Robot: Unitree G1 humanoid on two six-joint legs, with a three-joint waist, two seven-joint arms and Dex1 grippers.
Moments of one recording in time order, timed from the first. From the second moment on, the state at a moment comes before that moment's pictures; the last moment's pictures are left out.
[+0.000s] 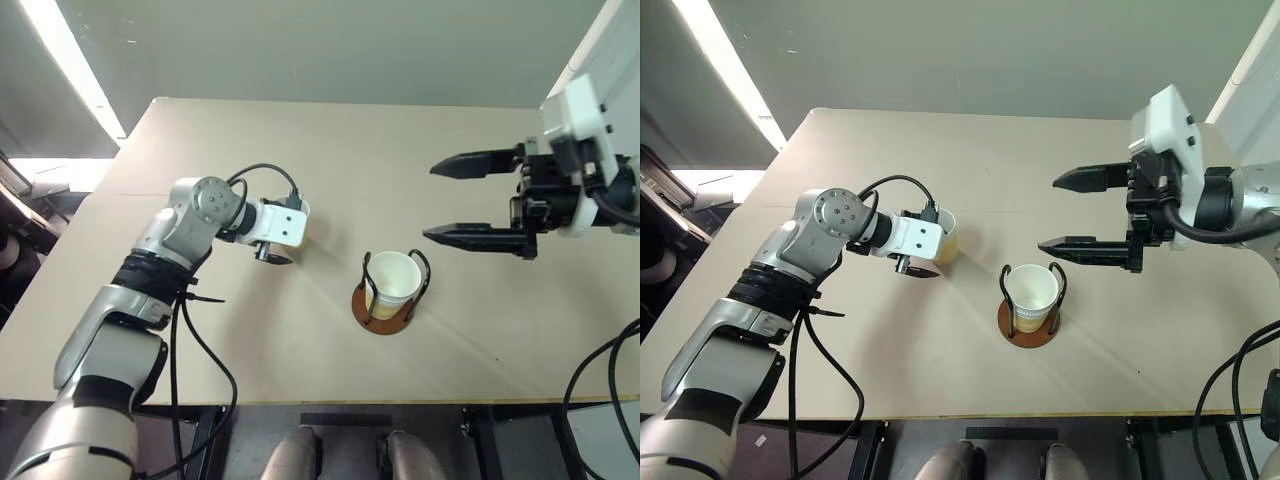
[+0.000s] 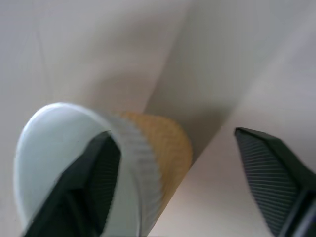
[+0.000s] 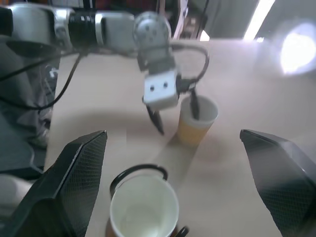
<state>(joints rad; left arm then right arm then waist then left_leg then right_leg) -1.02 0.68 -0.42 0.54 0.31 -0.20 -1.25 -0.80 -0.96 -0.18 -0.42 0.80 0.93 1.08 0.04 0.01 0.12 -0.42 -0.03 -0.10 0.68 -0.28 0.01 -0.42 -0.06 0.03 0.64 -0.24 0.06</state>
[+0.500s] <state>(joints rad) -1.06 0.72 -0.40 0.53 0.19 -0.21 -1.43 -0.72 -0.97 -0.19 -0.37 0.84 0.85 1.12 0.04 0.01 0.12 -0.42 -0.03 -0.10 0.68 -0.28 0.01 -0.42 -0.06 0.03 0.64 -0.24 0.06</state>
